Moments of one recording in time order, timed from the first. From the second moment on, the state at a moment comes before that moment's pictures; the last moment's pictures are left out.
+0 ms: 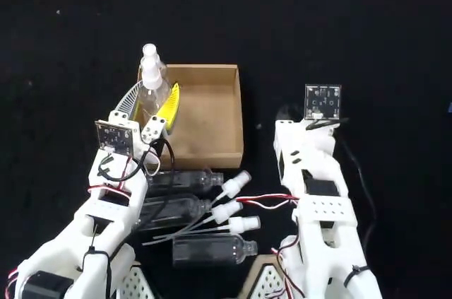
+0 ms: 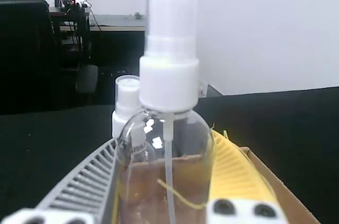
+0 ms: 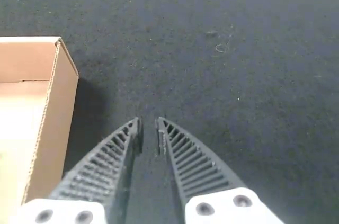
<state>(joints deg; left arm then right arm) 6.9 -34.2 89.5 -51.6 0.6 3.1 -47.3 82.5 4.7 1.0</state>
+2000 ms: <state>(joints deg) 3.2 15.3 75.4 -82.8 0.6 3.1 -47.3 82.5 4.7 1.4</state>
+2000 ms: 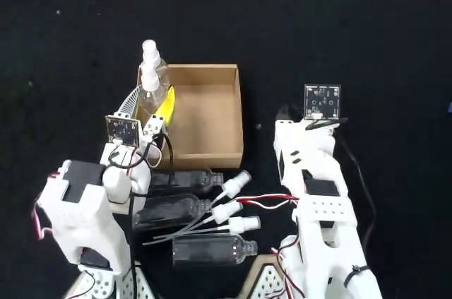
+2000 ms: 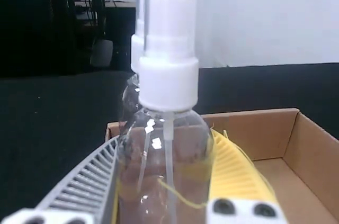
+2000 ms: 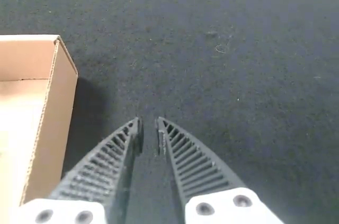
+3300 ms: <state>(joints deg) 2.9 21.0 74.4 -90.8 0.9 3.1 -47.3 82.5 4.7 1.4</state>
